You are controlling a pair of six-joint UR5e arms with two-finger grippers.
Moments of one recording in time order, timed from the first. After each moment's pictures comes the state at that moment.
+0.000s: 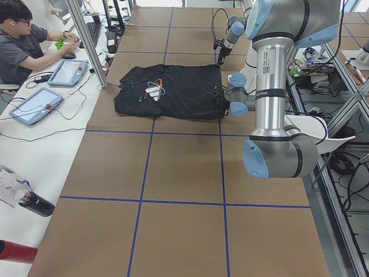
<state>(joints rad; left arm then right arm) -0.12 -1.48 -2.13 -2.13 -1.57 -1.37 -0.03 -1.45 2.12 -1.49 1.22 1.64</state>
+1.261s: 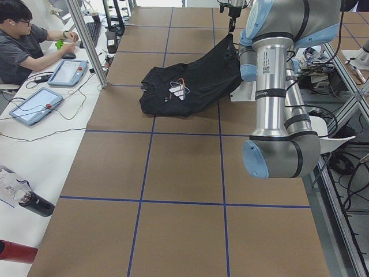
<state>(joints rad) -0.13 -1.48 -2.62 -1.80 -1.81 -1.36 -0.03 -1.48 2.72 -1.90 1.45 1.63</state>
